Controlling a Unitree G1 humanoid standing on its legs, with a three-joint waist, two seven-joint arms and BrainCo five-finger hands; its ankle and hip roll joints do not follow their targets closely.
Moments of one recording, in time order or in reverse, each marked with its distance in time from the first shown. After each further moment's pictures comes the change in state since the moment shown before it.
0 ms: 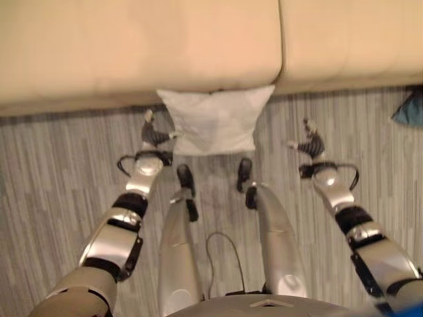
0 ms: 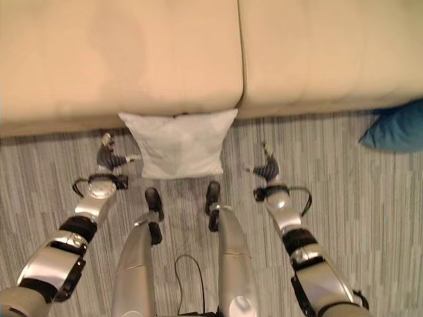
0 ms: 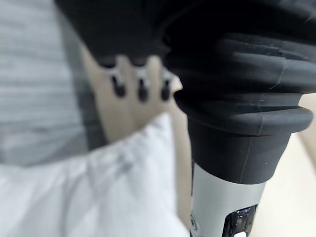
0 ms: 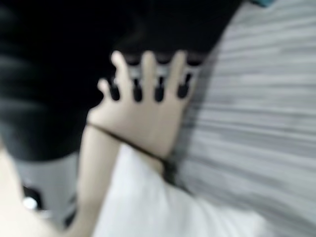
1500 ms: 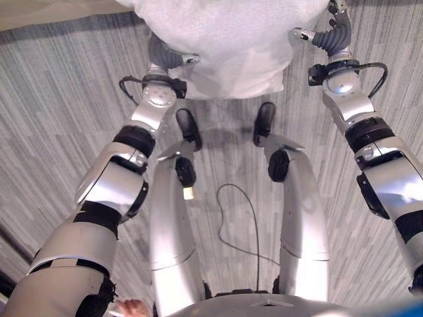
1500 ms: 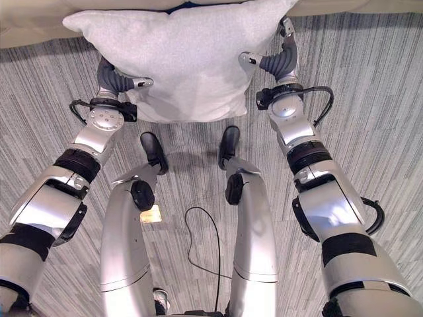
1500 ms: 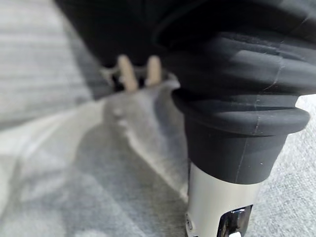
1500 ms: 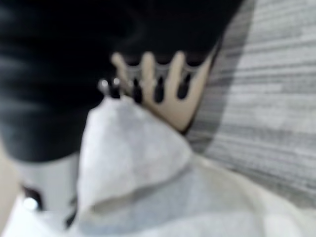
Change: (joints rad) left arm -0.384 -0.005 -0.282 0.030 -0.119 0.046 0.064; right arm -0.528 -0.078 0.210 0.176 0.131 0.015 -0.046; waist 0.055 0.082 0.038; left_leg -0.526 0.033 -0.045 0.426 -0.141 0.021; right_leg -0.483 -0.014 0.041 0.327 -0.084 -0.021
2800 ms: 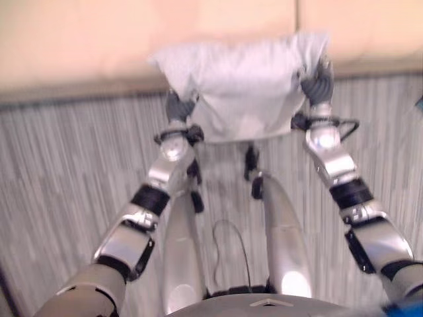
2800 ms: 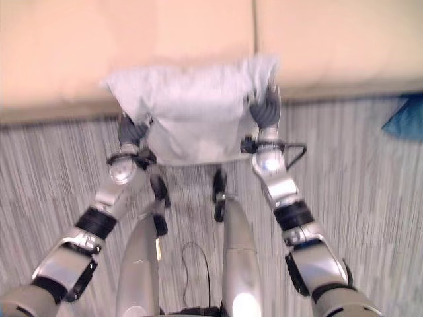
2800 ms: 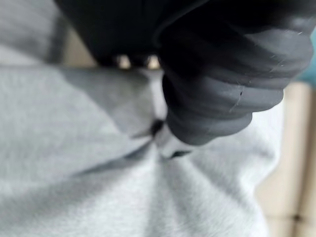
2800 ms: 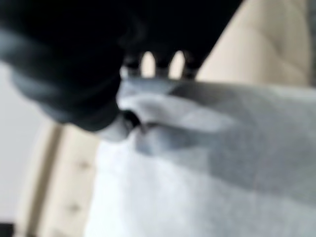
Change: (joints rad) left arm 0.618 -0.158 0.167 -0.614 -0.181 -0.072 -0.004; right arm 0.658 0.135 -0.194 -0.641 -0.115 0.000 -0.058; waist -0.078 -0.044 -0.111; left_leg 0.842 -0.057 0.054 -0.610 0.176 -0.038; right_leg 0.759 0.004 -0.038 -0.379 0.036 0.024
